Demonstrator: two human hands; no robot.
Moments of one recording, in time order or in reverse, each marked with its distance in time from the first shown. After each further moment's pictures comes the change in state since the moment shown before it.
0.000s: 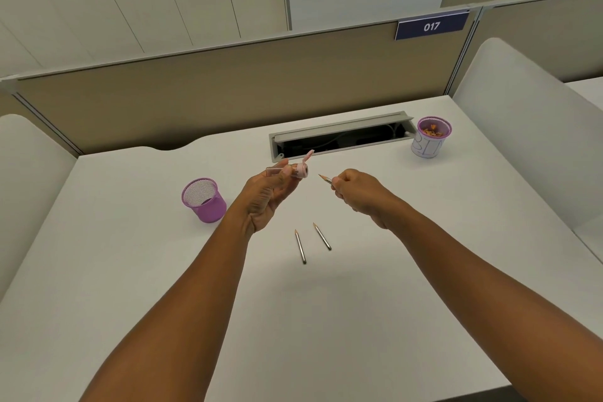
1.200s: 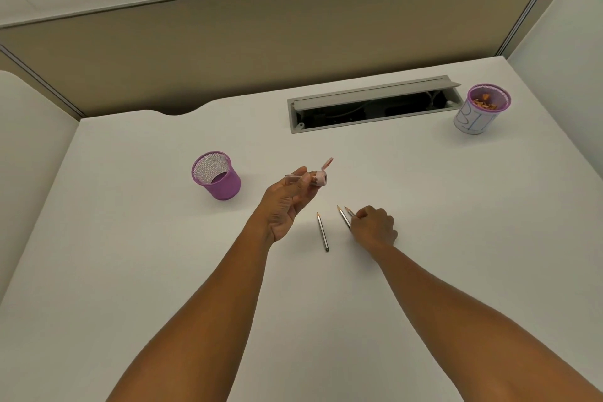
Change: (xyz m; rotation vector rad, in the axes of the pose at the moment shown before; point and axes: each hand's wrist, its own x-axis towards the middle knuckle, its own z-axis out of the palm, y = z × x) left_hand 0.033 -0.046 -0.055 -0.053 0.035 -0.093; right_hand 0.085 0.128 0.115 -0.337 0.225 0.333
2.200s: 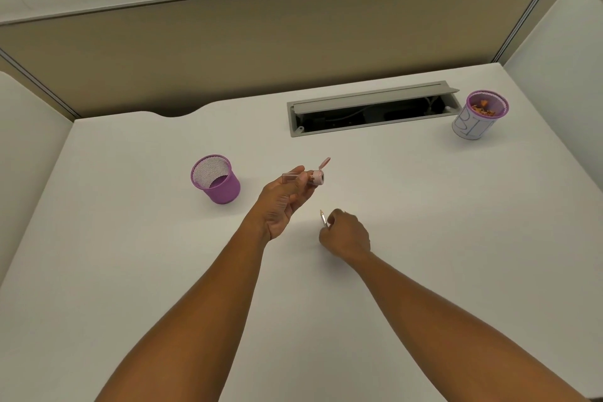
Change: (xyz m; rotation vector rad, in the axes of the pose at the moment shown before) left_hand 0.009 0.013 -0.006 -0.007 0.024 -0.021; right_hand -0.030 -0.040 0.016 -0.065 -0.055 -0.271
